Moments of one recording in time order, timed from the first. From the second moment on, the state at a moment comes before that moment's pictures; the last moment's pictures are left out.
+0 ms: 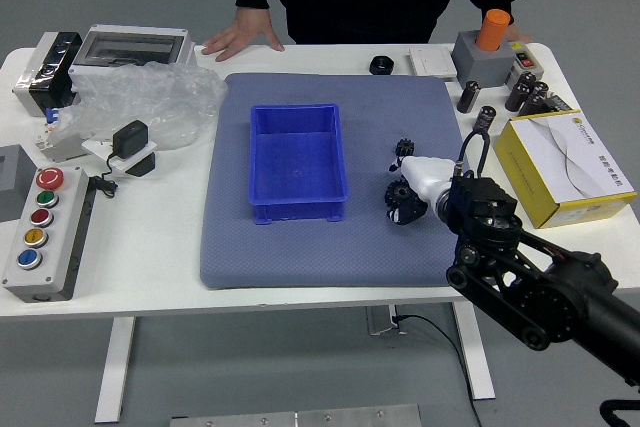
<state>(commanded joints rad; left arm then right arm) -0.13 0.07 -1.60 -0.18 1.72 -0.29 0.30 0.54 -0.22 0.75 1.29 -2.00 0.18 -0.65</state>
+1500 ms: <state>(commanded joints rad) -0.13 0.07 -1.59 -0.18 1.71 -0.29 0.30 0.55 -0.24 0.75 1.28 -2.05 0.12 -0.65</state>
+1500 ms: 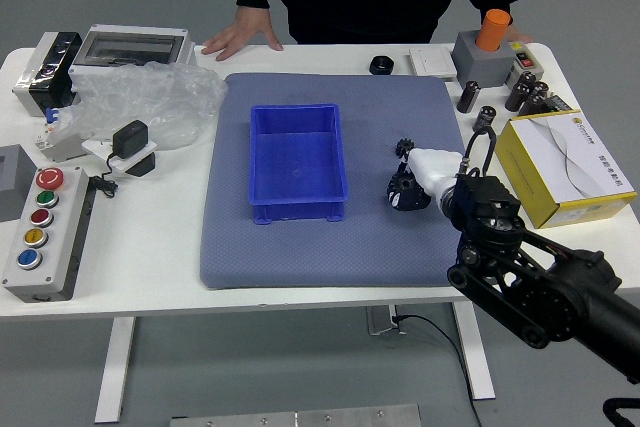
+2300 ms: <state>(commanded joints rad) -0.13 0.08 -1.61 -0.18 1.74 -0.30 0.30 0.69 -0.20 0.77 1.36 -2.07 0.19 -0.65</state>
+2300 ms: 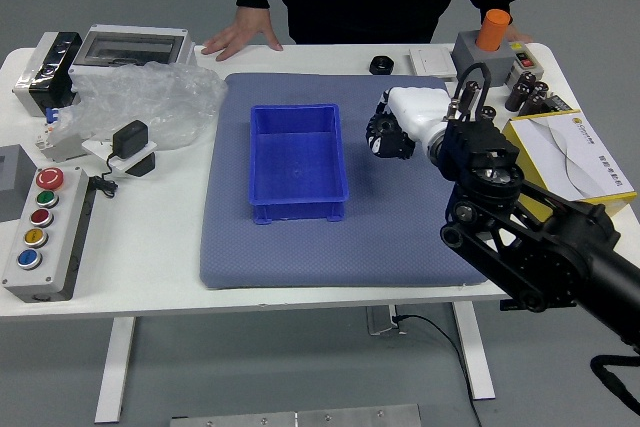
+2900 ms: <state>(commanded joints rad) -0.14 0.08 -1.63 -0.18 1.78 -0.31 0.30 0.78 -0.06 0.71 1.29 -2.07 0.19 -0.65</state>
